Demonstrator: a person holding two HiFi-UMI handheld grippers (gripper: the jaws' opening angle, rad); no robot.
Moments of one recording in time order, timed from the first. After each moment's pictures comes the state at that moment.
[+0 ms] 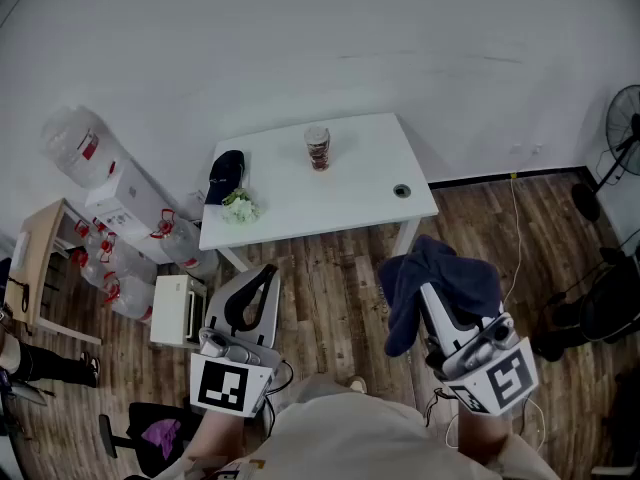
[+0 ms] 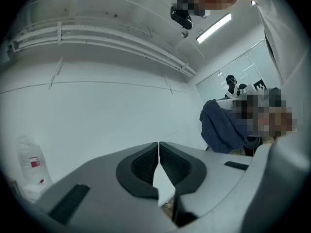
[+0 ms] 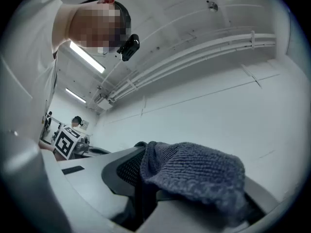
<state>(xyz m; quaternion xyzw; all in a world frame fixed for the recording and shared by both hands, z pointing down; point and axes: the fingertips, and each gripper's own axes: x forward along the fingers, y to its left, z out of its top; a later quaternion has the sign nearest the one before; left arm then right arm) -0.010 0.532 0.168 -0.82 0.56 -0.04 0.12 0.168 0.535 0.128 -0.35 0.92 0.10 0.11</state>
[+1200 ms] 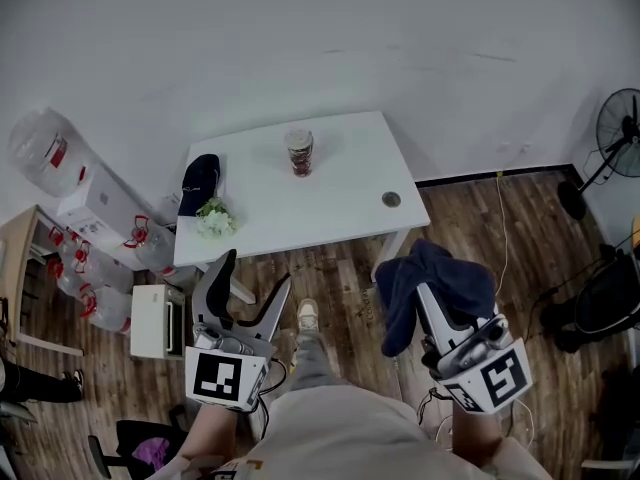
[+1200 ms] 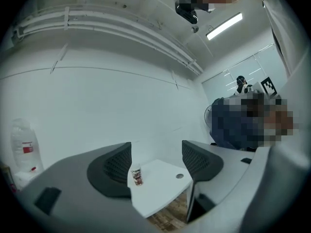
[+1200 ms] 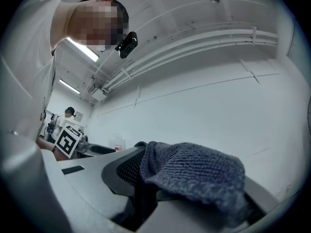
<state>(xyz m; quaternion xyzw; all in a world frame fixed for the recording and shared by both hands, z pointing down) -0.039 0.427 0.220 -0.82 0.56 -0.06 0.10 0.159 0.444 0.165 -0.39 0.91 0.09 0.06</state>
